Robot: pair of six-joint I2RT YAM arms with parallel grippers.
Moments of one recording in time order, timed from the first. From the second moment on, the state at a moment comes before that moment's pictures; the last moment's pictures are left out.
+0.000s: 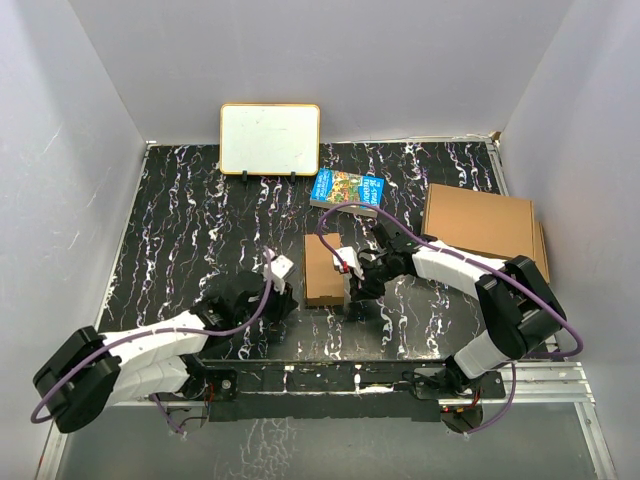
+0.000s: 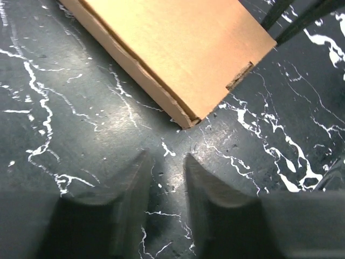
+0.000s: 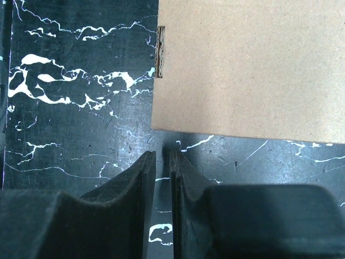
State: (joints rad) left arm -0.83 1.06 0.29 0.21 0.07 -0.14; right arm 0.51 1.52 0.81 -0.44 -0.78 -0.95
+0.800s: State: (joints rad) left arm -0.69 1.11 0.32 0.26 0.22 -0.90; right arm 0.54 1.52 0.81 -0.40 -0.79 -0.92
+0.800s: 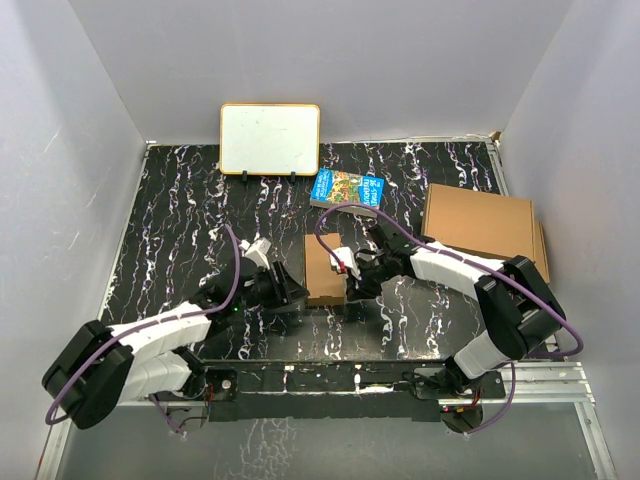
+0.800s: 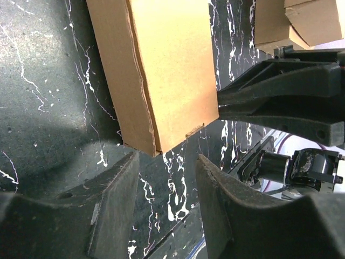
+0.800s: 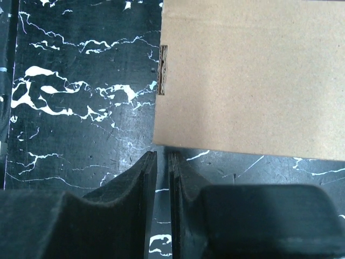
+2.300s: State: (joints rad) left arm -0.68 1.33 0.36 0.40 0.33 -0.95; right arm 0.58 1.54 0.81 -0.40 -0.70 -0.88
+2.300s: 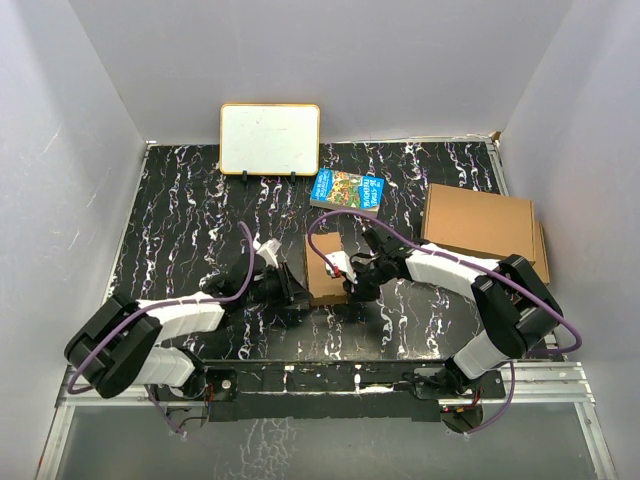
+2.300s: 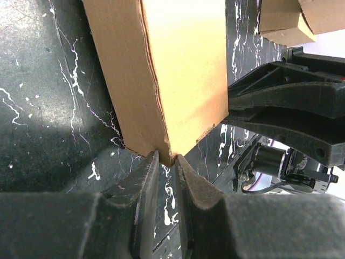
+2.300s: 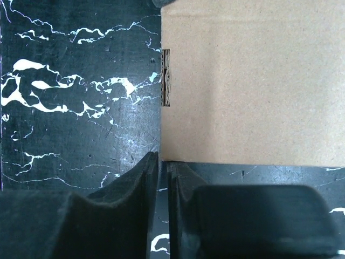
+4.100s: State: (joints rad) left arm -0.66 1.14 0.19 0.64 0.14 -0.99; right arm 0.25 1.89 1.06 -0.20 -1.00 0.03
